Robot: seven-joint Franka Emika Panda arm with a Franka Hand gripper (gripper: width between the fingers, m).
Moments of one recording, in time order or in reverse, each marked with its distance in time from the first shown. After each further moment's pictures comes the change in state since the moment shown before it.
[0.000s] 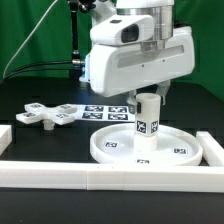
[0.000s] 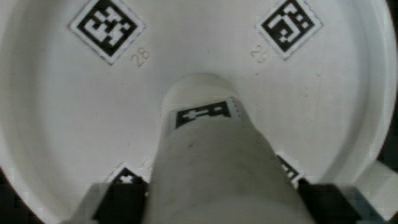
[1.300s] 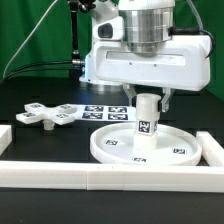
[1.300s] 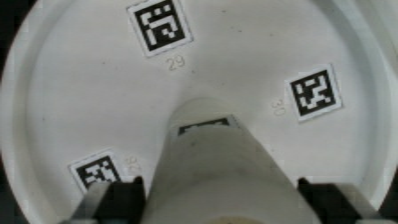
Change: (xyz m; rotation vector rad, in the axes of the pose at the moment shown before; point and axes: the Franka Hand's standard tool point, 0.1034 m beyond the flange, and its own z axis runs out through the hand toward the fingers) arm -0.005 -0.008 0.003 0.011 -0.010 1.206
